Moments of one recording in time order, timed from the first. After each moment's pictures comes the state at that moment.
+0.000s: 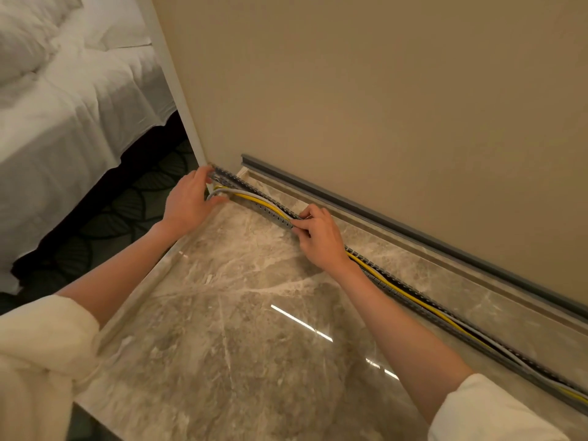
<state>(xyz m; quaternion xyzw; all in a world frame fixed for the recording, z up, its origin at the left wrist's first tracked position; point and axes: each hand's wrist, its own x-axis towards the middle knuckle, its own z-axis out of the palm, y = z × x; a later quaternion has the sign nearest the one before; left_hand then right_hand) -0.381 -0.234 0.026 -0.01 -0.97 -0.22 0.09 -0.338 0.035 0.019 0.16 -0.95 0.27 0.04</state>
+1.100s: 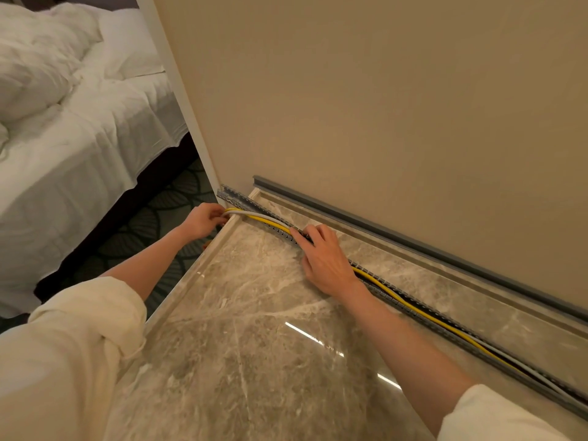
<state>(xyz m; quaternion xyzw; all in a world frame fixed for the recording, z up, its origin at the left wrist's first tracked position) -0.422 -0.262 0.001 0.01 -0.94 -0.32 -0.11 -0.338 0.028 0.013 0.27 -0.96 0.11 0.05</state>
